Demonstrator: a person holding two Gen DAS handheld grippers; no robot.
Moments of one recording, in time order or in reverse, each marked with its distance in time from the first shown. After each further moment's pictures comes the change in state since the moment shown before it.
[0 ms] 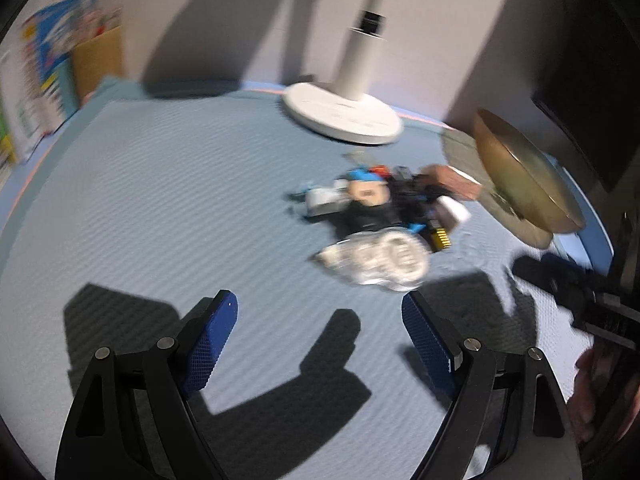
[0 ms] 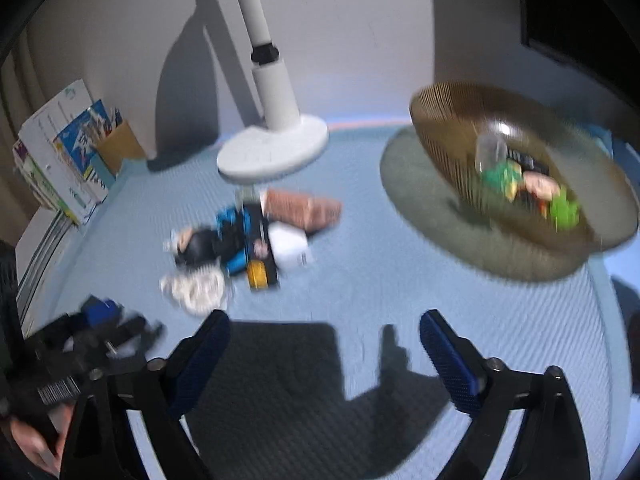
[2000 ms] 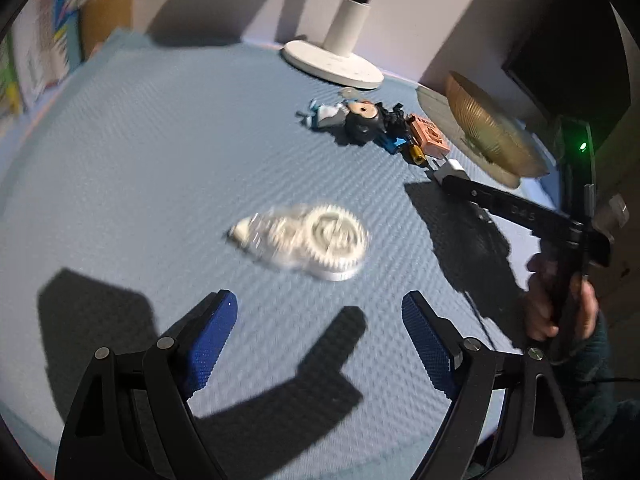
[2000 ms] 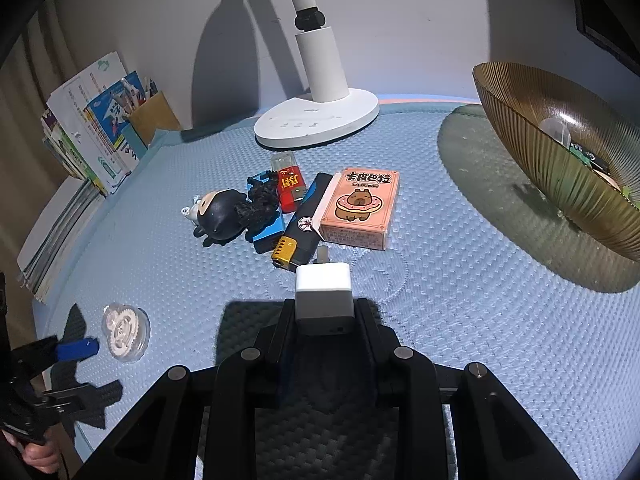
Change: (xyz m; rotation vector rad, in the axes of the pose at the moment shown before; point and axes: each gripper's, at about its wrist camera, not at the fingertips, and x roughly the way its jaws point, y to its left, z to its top) left arm -0.039 0.041 -0.062 0.013 0.106 -0.107; right arm 0.043 0.002 -0.015 -0.073 0.036 0.164
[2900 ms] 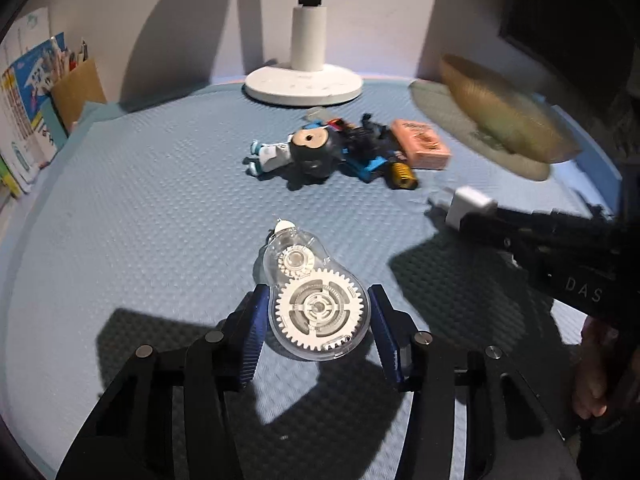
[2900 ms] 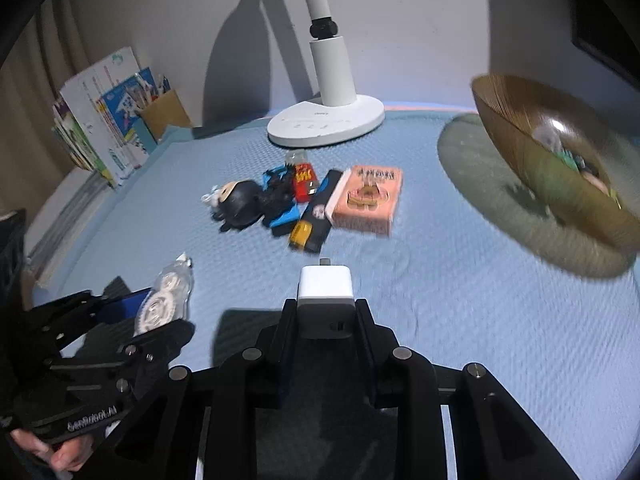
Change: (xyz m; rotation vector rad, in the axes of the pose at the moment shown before) left arm 0.028 -0.055 0.019 0.126 -0.086 0.145; right arm -0.025 0.005 -0.019 -0.011 -0.022 0.012
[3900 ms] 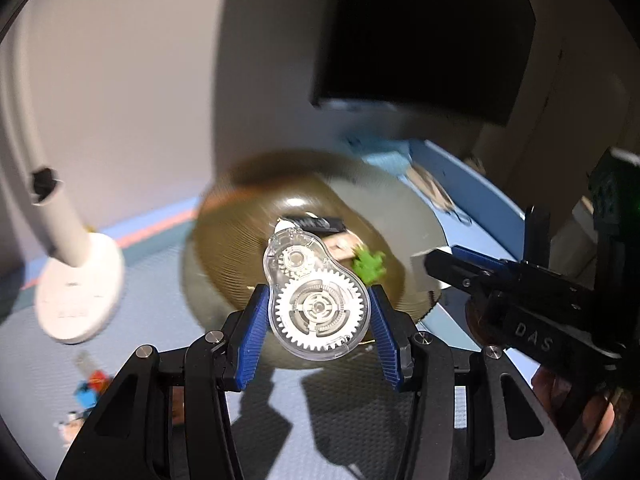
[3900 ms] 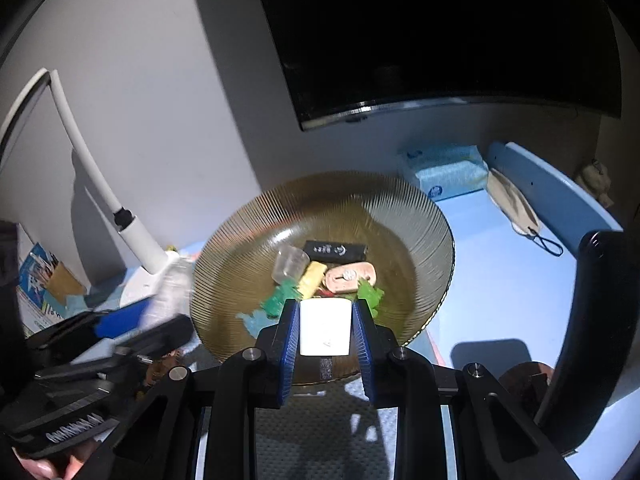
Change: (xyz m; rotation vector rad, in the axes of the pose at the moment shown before) left arm 0.043 -0.202 0.171 0.265 -0.077 -0.336; right arm -0.121 -0.168 0.065 0.329 -0.240 -0.324
